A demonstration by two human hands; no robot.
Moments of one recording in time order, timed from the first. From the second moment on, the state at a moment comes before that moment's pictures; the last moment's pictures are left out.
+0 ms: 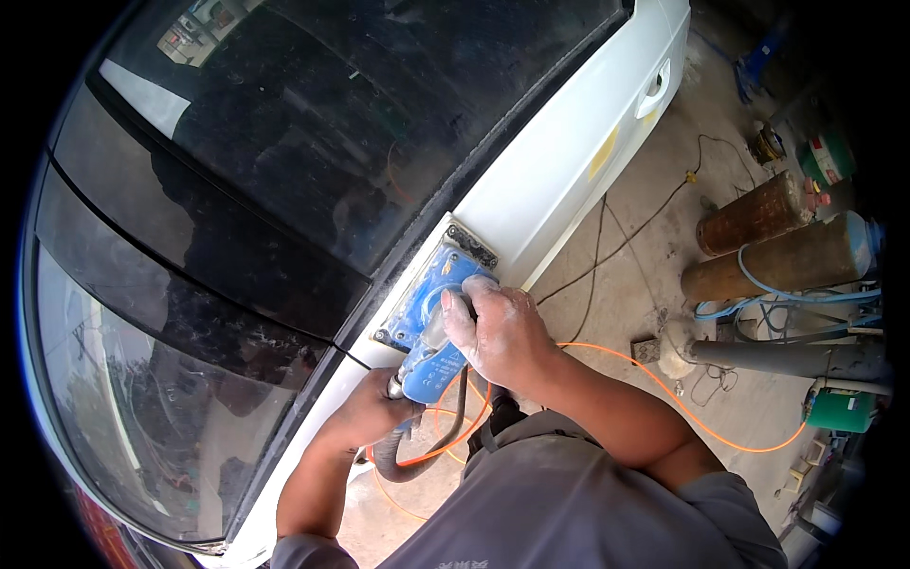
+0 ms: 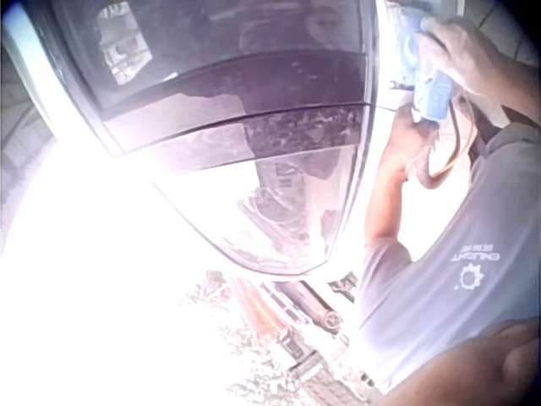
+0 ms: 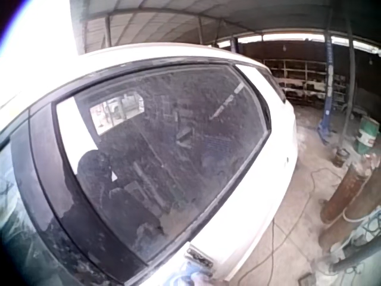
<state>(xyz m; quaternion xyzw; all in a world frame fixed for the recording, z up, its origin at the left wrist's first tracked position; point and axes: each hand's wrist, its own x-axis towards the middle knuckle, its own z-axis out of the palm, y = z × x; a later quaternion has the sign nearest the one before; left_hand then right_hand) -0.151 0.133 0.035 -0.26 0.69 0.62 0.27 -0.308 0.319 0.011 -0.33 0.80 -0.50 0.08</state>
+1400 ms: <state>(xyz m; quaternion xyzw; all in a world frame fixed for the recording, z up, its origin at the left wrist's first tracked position) -0.159 0.132 0.045 -0.26 0.69 0.59 0.32 -0.304 0.322 0.007 -0.32 0.83 -0.46 0.06</state>
